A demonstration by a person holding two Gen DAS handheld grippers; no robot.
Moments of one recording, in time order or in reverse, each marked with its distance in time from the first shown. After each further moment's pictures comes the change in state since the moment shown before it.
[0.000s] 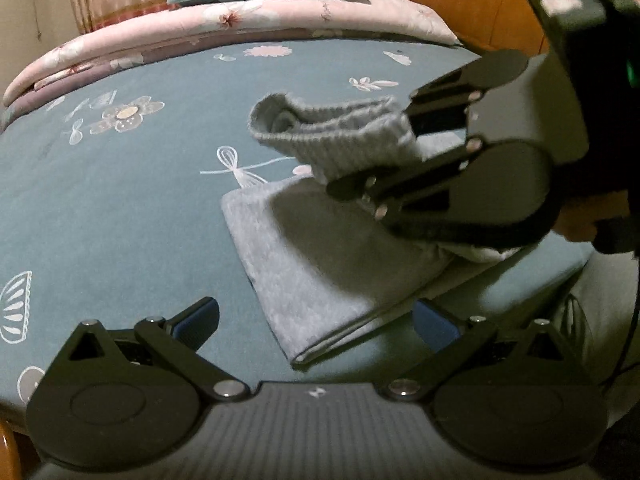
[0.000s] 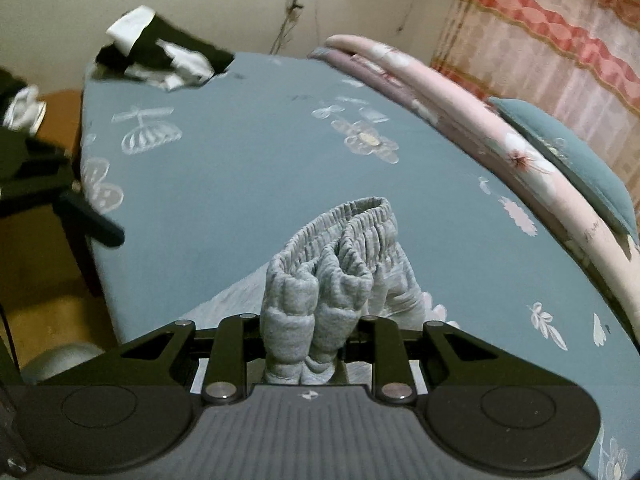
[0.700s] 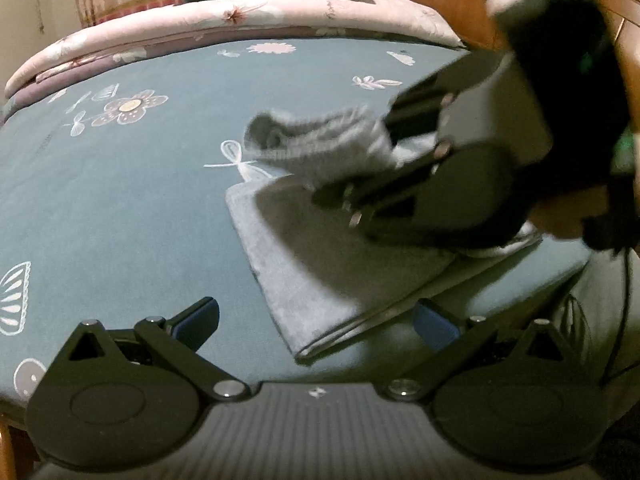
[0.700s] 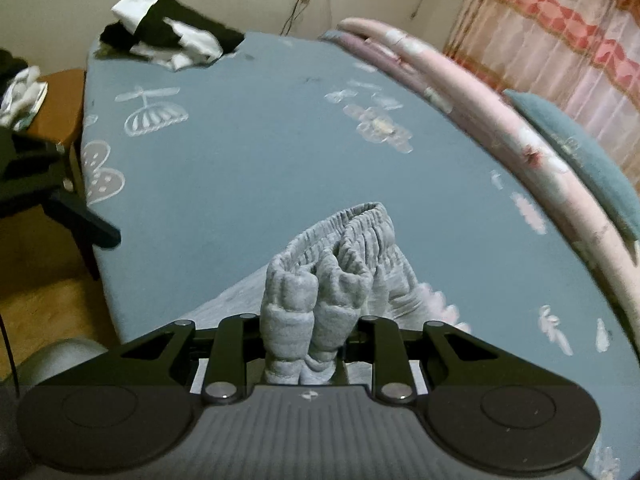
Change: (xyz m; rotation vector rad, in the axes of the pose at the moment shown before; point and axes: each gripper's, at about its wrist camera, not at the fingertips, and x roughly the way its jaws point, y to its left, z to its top) left arm -0.002 0.006 -0.006 -0.022 0.002 0.004; right arm 0.021 0.012 0.014 -0.028 0.067 0.020
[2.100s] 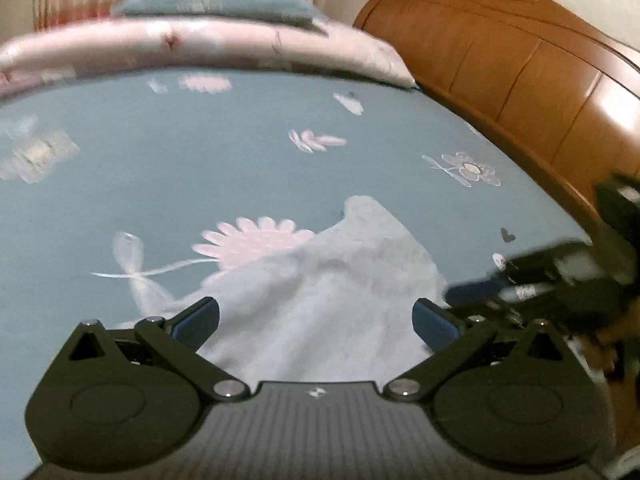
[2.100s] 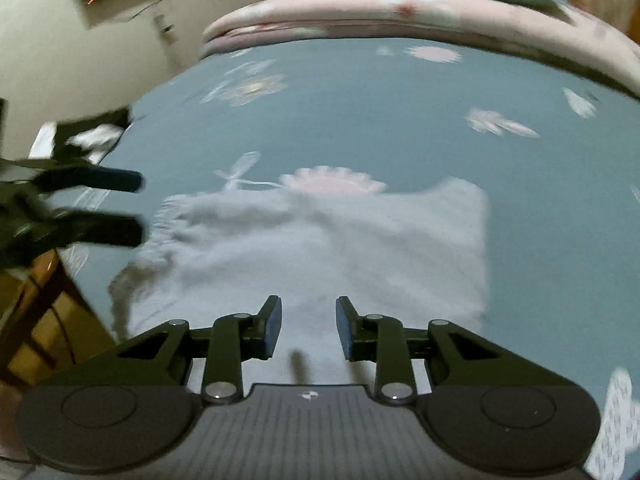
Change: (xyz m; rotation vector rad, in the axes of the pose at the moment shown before) left arm 0.090 -0.025 0.117 -0.055 -0.055 -0.239; right arm -0.062 -0.160 -0.149 0.668 0.014 0.138
